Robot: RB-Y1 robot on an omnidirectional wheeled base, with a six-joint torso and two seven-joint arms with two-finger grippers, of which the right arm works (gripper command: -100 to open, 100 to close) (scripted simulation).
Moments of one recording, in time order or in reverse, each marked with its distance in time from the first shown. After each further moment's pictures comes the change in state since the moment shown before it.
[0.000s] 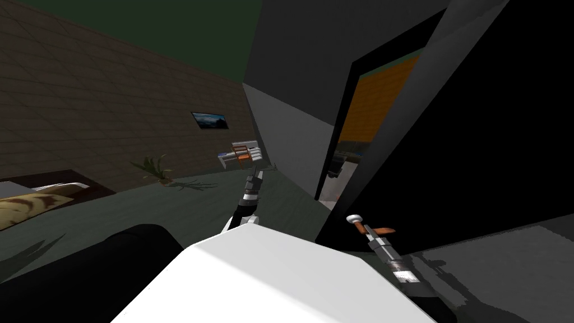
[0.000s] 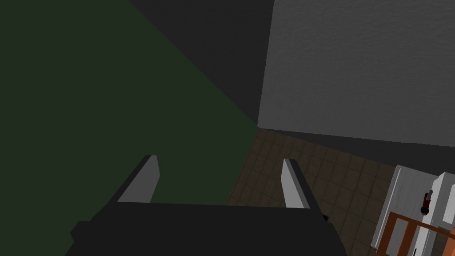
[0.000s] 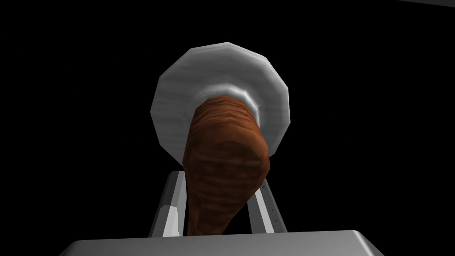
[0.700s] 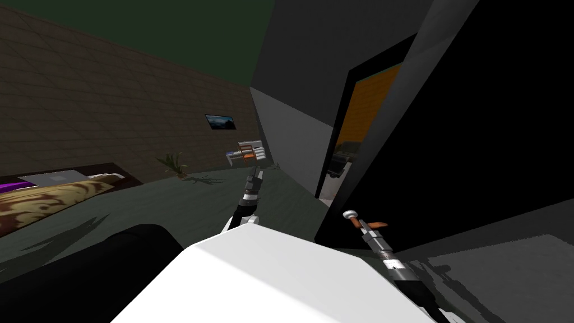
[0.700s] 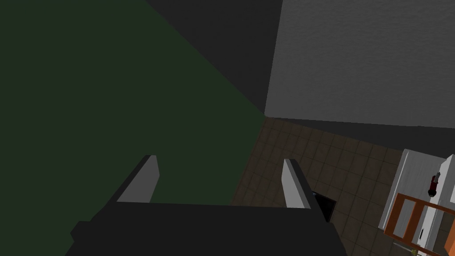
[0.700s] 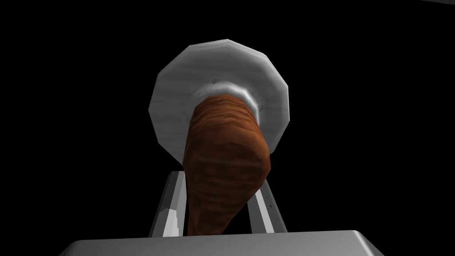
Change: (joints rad) arm -0.069 0.036 -0.011 0.045 0.008 0.033 0.021
